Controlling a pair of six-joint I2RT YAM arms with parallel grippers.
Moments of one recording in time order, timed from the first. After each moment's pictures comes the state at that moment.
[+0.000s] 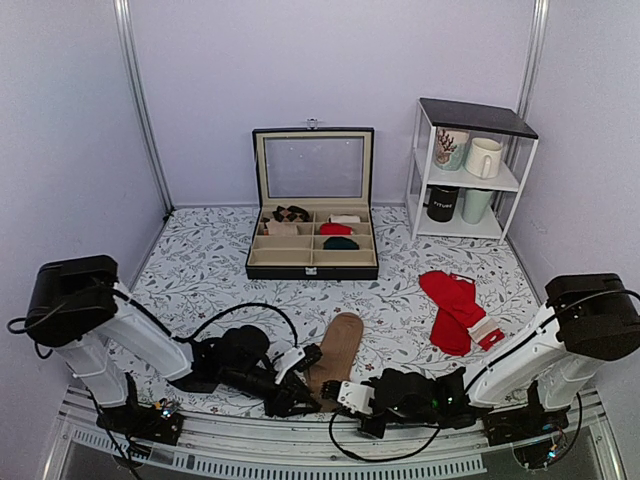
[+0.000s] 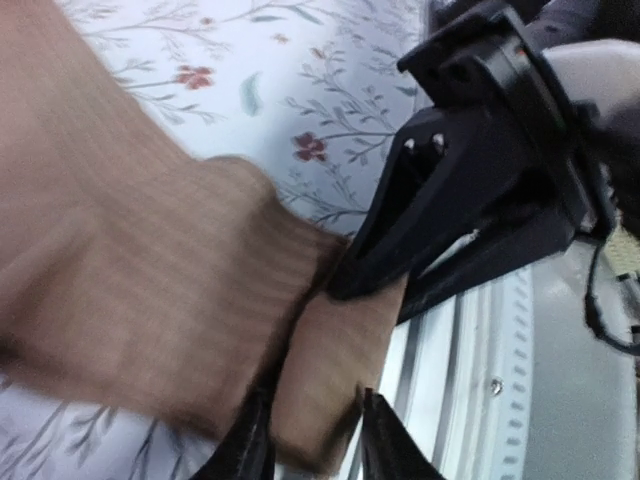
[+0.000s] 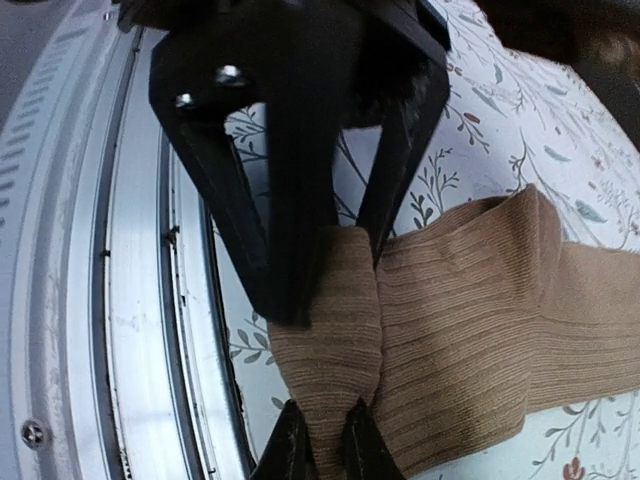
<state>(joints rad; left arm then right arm) -1.17 1.72 0.42 0.68 0.42 -0.38 1.49 1.72 0.52 0.54 0.22 -0.03</state>
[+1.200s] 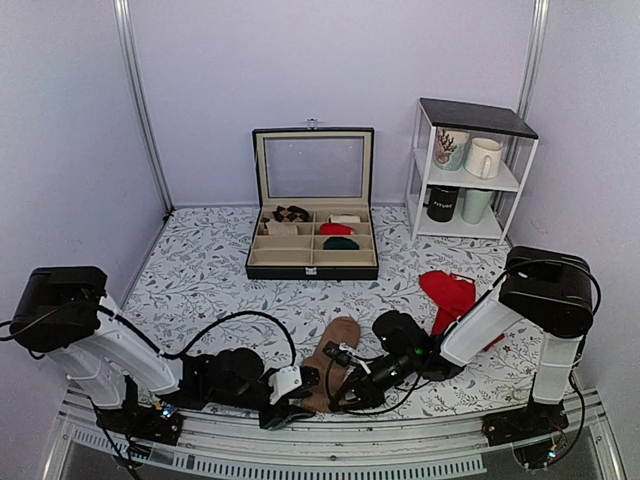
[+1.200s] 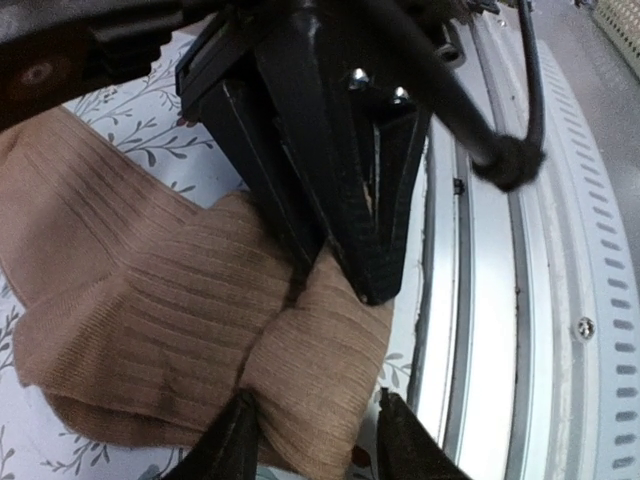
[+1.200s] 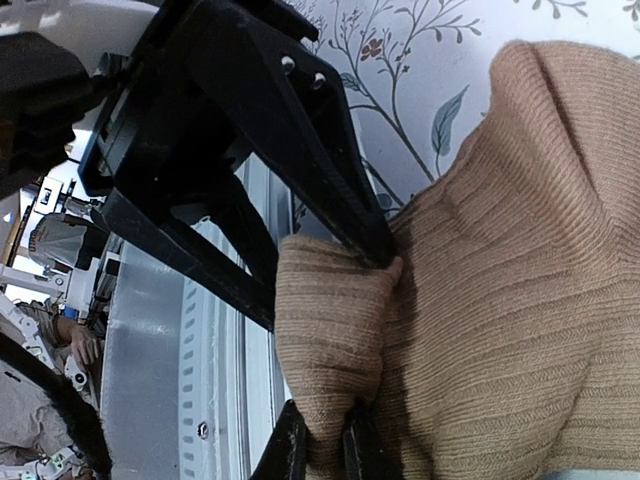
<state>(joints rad) -1.33 1.62 0.35 0.66 0.07 -0.03 1.09 1.93 0.62 0.61 -0.79 0.42</state>
